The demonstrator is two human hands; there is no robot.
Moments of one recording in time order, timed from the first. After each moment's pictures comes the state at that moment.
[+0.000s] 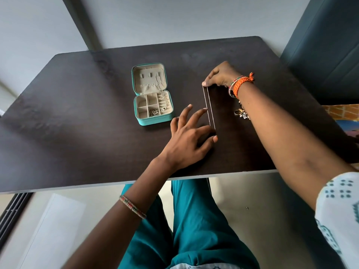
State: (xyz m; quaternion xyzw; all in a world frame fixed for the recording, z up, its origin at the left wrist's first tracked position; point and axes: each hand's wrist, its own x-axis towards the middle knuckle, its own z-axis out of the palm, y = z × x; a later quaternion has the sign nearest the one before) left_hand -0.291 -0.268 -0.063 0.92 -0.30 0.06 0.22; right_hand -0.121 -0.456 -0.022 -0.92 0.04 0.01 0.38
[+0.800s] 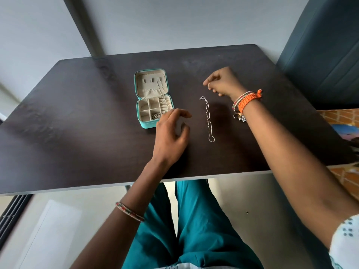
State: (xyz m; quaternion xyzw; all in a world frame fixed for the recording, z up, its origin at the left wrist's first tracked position) left_hand -0.290 -0.246 -0.052 0.83 -0.19 0.21 0.47; right_hand -0.155 -0.440 -0.013 -0.90 0.04 -0.06 0.42
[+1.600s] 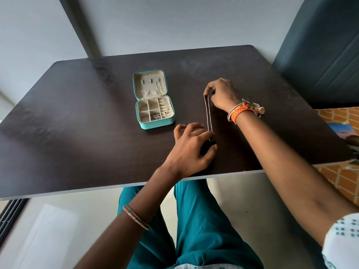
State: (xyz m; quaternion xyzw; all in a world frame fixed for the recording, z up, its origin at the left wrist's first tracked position) left_hand -0.306 -0.266 -0.064 0.90 -0.33 0.10 0.26; right_hand -0.174 -0.435 -0.035 -0.97 0.02 -0.13 0.21
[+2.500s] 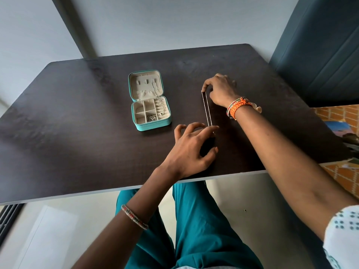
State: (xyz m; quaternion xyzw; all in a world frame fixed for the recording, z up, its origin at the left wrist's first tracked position) left_hand -0.304 -0.271 -0.060 0.89 -0.35 0.05 0.28; right_hand -0.168 -0.440 -0.024 -0.98 0.02 -0.10 0.15
